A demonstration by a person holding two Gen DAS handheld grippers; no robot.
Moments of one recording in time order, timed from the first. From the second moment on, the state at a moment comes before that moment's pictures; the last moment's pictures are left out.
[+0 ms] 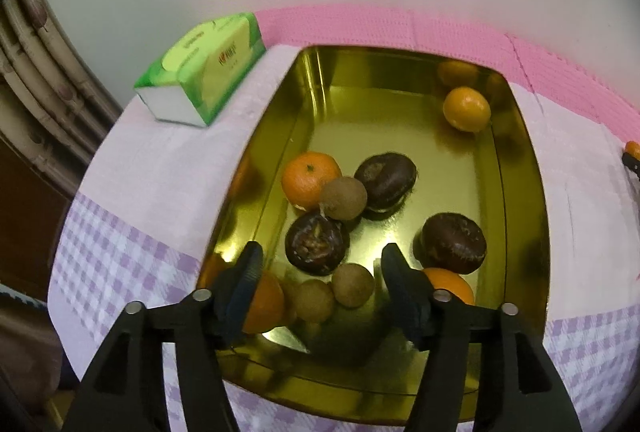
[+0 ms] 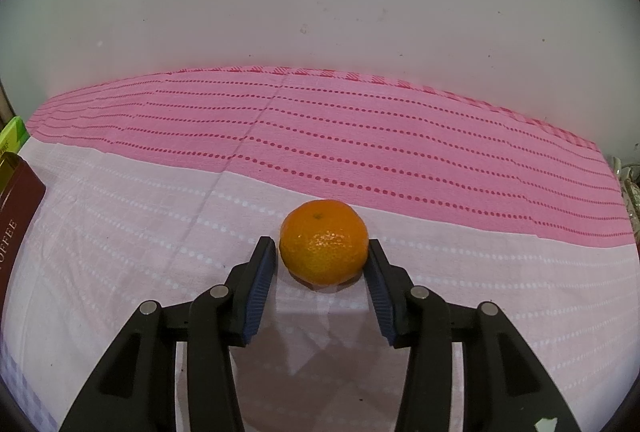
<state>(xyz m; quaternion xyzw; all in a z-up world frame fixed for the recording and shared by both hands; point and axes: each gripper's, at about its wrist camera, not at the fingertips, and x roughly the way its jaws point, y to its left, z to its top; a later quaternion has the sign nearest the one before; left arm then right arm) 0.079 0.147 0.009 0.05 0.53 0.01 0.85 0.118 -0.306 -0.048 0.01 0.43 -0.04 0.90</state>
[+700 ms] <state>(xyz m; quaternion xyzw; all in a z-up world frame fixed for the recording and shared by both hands) 0.069 0.163 0.025 0.05 0.50 0.03 0.86 0.119 -0.308 -0.049 0.02 0.43 -0.04 0.90</state>
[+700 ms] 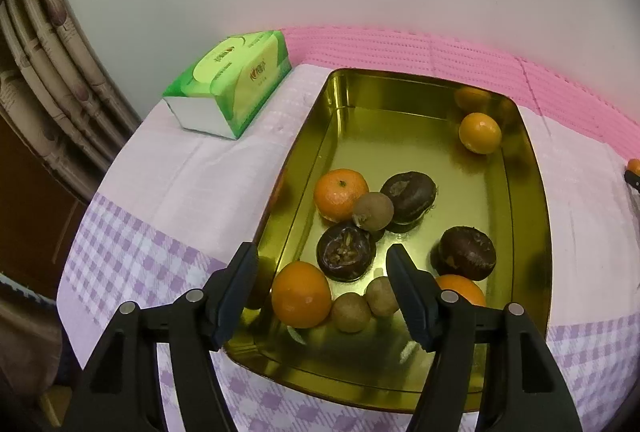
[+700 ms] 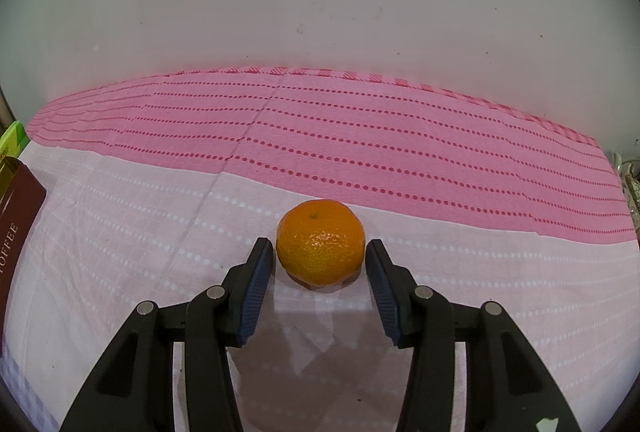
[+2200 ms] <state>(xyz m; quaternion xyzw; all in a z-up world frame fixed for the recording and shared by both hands) 0.057 0.191 0.031 0.04 0.49 0.07 0.87 0.084 -0.141 0.018 -0.01 0.42 0.09 0.90</state>
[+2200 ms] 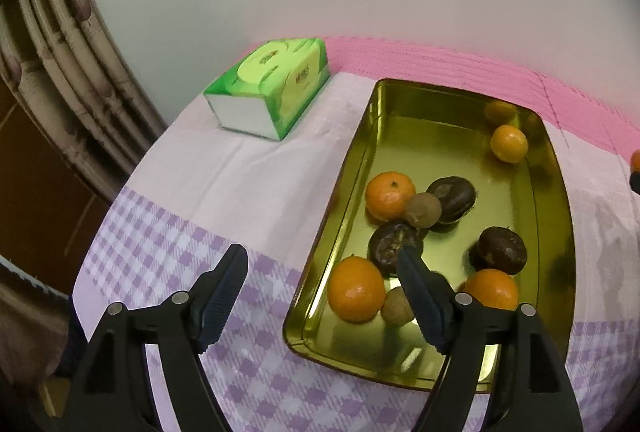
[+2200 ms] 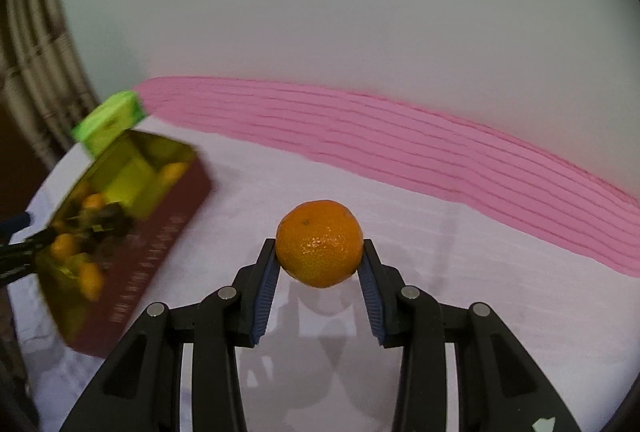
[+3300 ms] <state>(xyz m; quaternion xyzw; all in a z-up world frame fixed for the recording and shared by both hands) 0.049 0.221 0.024 -0.01 0.50 0.07 0.86 0.117 0.032 -0.009 -0.08 0.46 0.22 0.86</state>
